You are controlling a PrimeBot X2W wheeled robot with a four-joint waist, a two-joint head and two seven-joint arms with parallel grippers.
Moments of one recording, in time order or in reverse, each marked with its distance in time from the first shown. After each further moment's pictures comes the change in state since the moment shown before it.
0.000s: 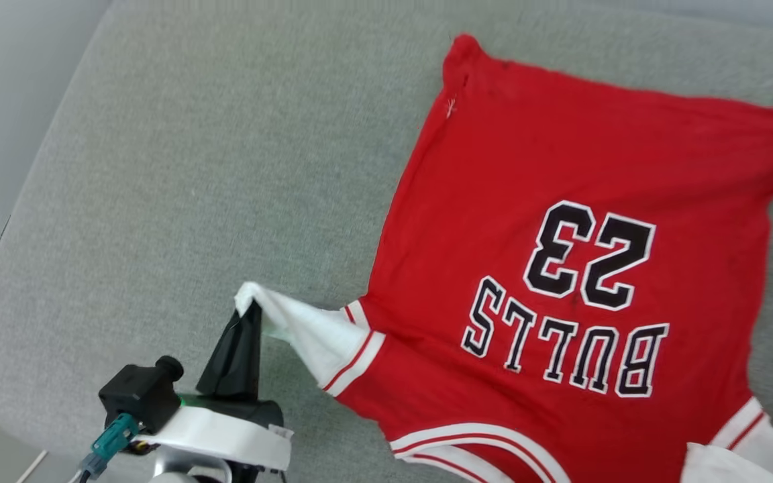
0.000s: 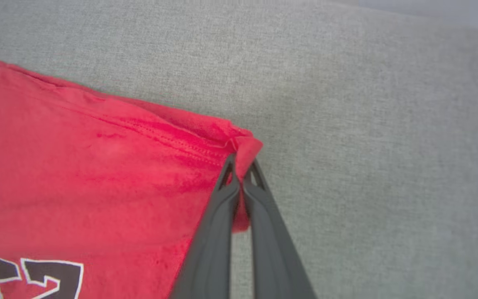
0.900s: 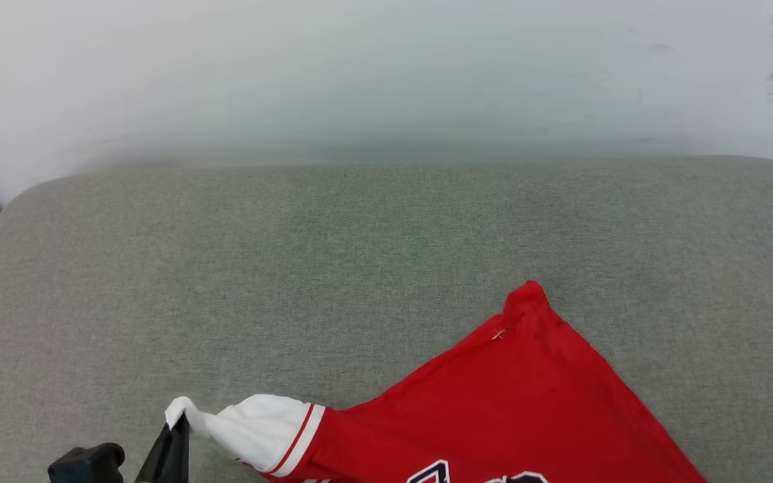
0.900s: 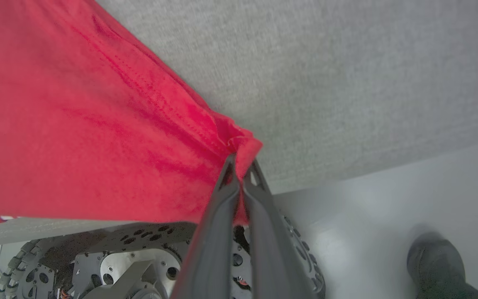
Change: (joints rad) left arm 0.246 0.109 0.098 -0.015 -0.049 0.129 0.165; right arm 1.158 0.179 -0.187 -0.714 0.220 0.000 0.074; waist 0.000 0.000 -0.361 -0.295
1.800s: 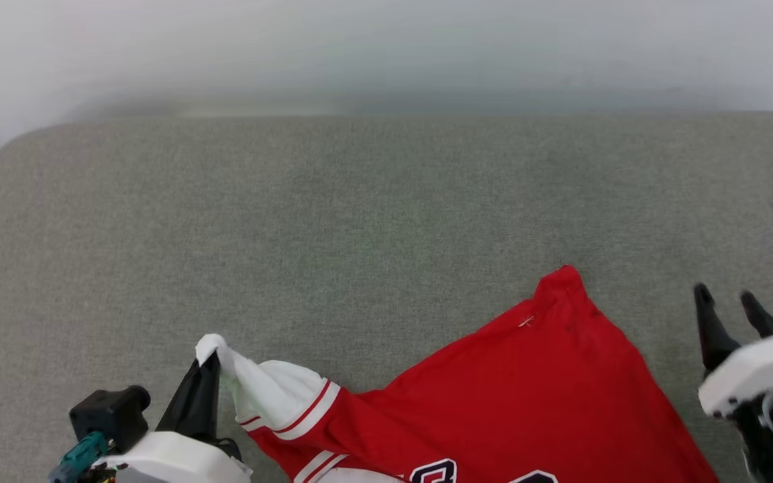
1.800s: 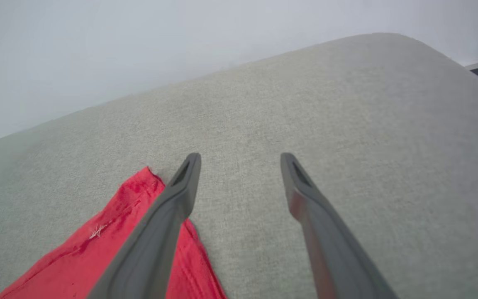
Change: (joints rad) left arm -0.113 0.003 -0.061 -0.069 0.021 -0.014 0.025; right arm -0.328 0.069 0.133 0.194 -0.012 0.000 -0.799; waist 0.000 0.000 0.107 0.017
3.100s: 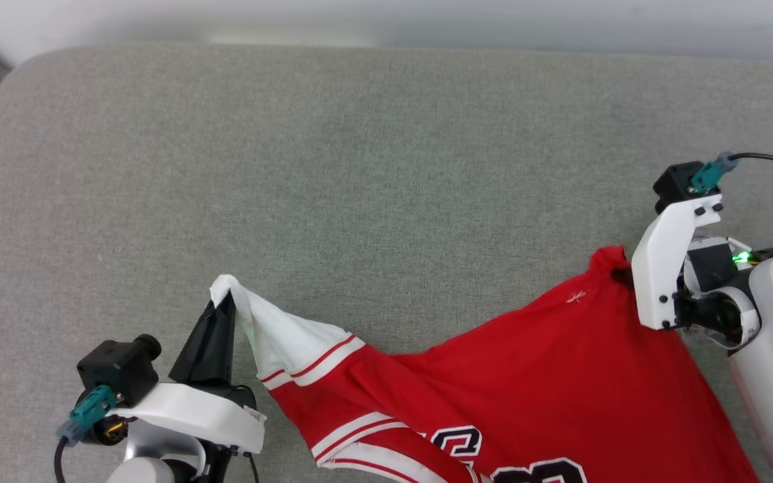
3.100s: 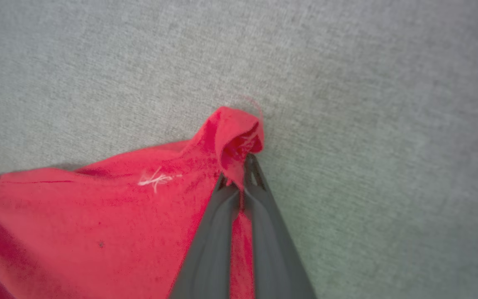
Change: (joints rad) left arm -0.161 -0.024 -0.033 0.075 -0.009 -0.053 -0.080; right arm -0.488 -0.231 0.519 0.331 0.226 0.000 0.685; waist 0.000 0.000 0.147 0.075
